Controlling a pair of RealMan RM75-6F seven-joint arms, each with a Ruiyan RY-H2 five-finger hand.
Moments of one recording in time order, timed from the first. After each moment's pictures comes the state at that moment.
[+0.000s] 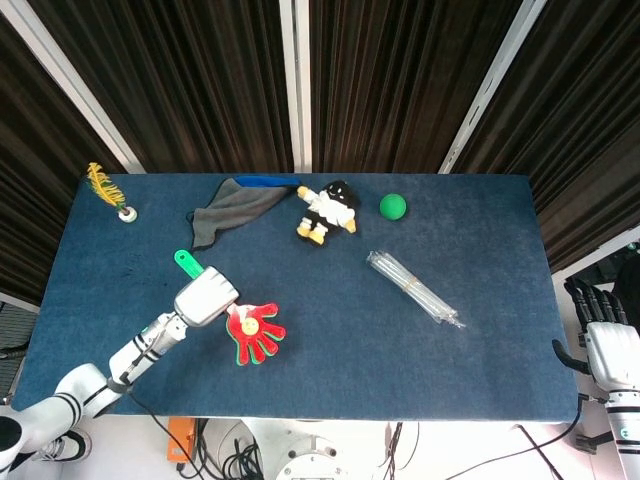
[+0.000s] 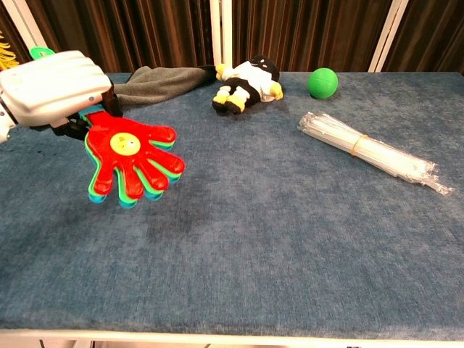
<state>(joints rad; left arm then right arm) -0.65 -1.65 -0.09 -0.91 1.90 1.27 -0.05 0.09 -1.13 0.06 -1.47 -1.44 1.40 0.11</state>
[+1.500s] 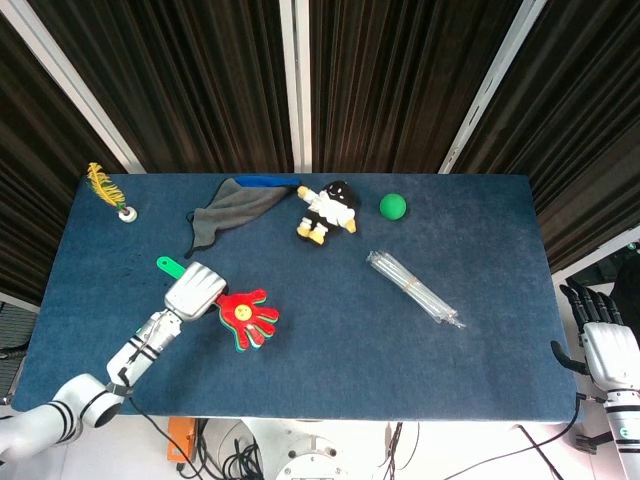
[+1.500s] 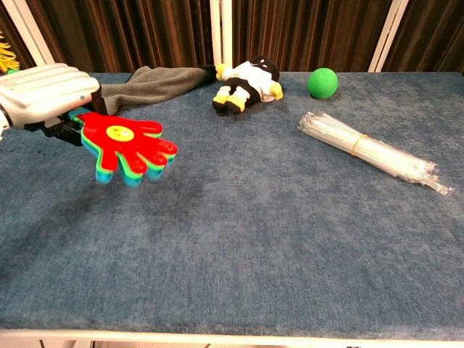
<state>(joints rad) -0.62 -1.58 -0.13 -1.11 1.71 1.08 0.04 0.10 -1.13 0.05 -1.46 -1.45 1.37 0.15</state>
